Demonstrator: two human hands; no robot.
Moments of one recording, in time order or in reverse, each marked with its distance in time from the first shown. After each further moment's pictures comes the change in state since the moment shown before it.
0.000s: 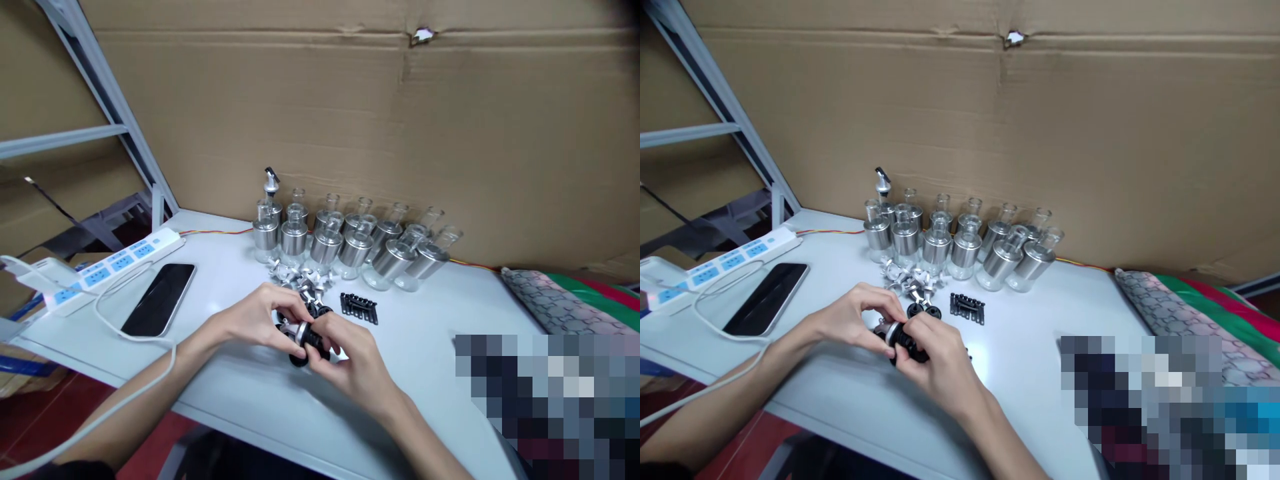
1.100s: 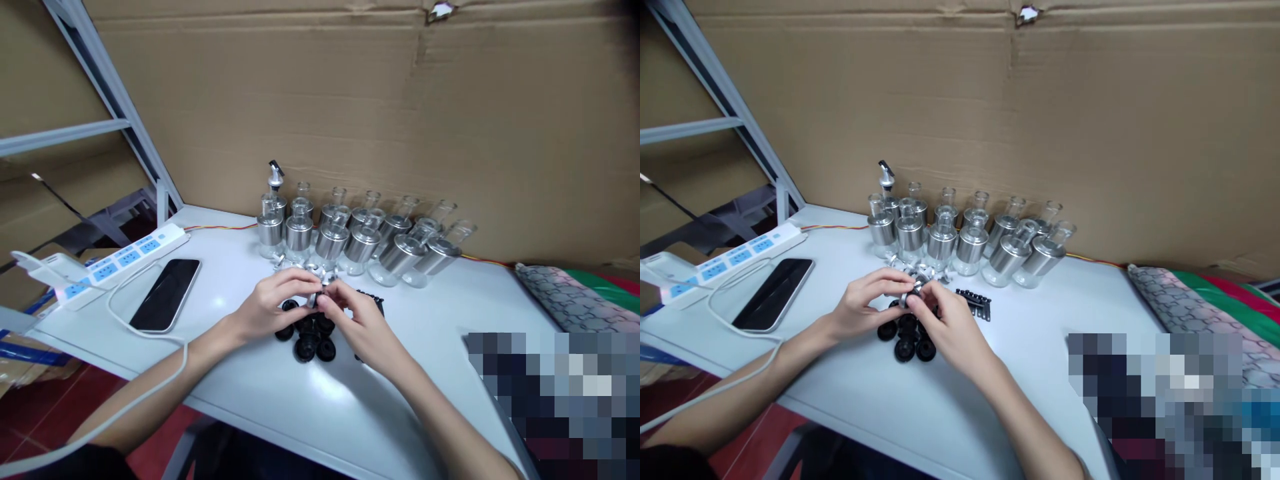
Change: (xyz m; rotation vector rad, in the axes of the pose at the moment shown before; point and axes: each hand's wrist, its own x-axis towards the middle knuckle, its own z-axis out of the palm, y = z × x) left_hand 0.004 -0.010 0.012 0.430 0.395 0.392; right_hand 0.029 0.008 -0.014 0.187 -0.107 0.389
